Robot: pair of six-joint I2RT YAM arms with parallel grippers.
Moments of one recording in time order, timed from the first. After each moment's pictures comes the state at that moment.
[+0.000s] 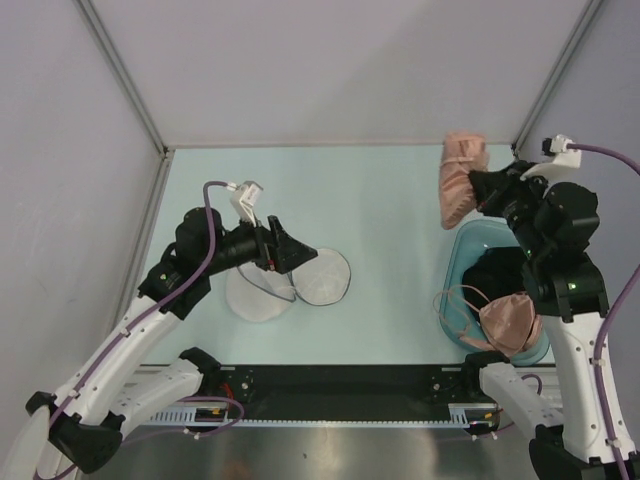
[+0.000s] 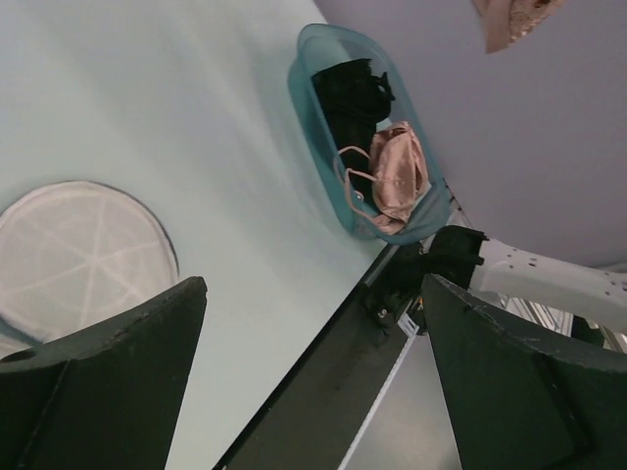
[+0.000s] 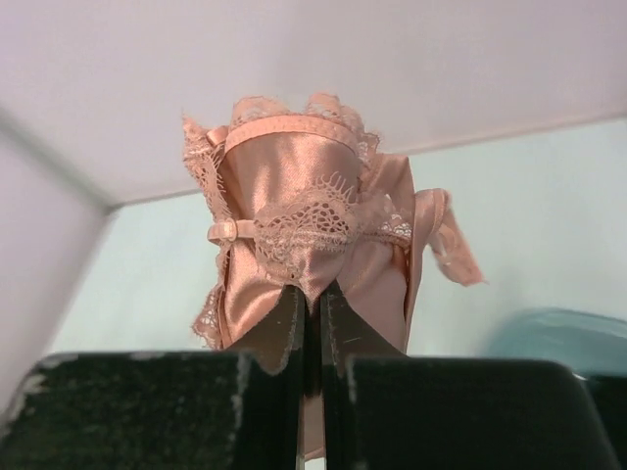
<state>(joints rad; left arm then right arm) -0.55 0.86 0.93 -0.36 0.44 -0.58 0.14 0.84 1.28 -0.52 0.07 0.34</state>
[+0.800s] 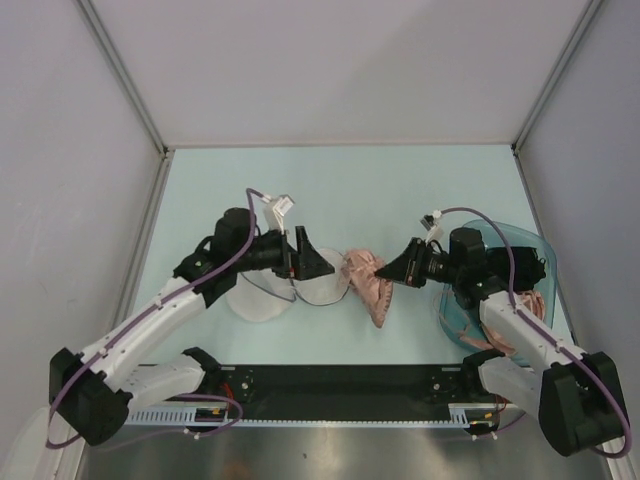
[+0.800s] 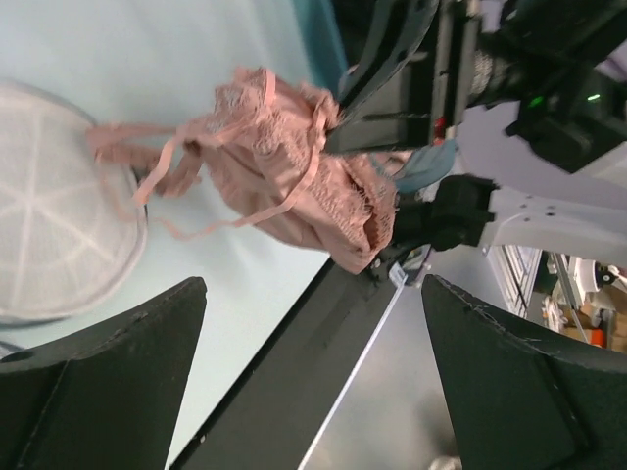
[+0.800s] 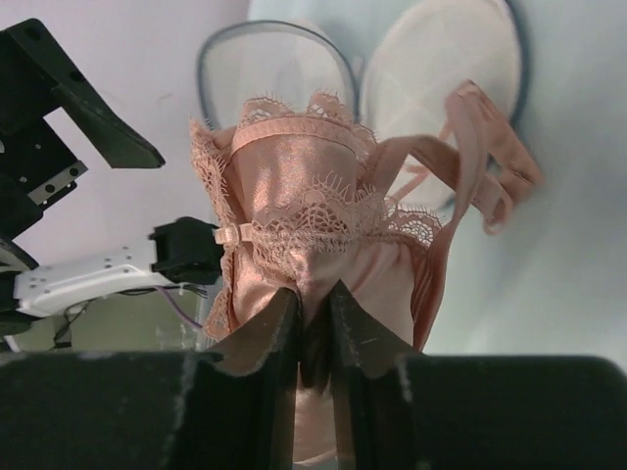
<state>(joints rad) -0.58 0.99 0.86 -0.26 0.56 -0.62 0.30 1.01 0.50 0.11 -0.78 0.83</state>
